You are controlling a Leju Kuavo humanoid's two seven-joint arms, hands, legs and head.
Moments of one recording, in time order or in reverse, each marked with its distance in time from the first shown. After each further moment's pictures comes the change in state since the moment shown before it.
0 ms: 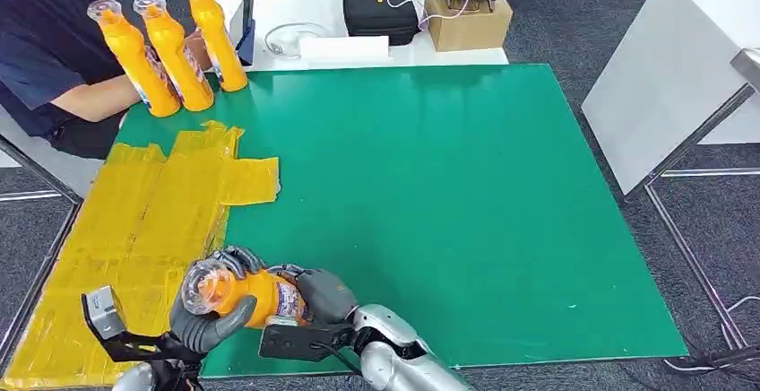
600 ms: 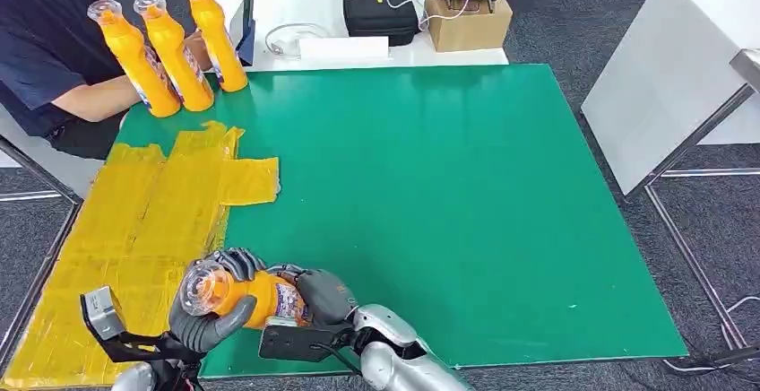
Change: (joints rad) left arm -0.001 0.000 0.002 -0.002 -0.006 -0.003 -0.010; right arm 0.000 0.000 -0.001 0.002 0.006 0.001 -0.002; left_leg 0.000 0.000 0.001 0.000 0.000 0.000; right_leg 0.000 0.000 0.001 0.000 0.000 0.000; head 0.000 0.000
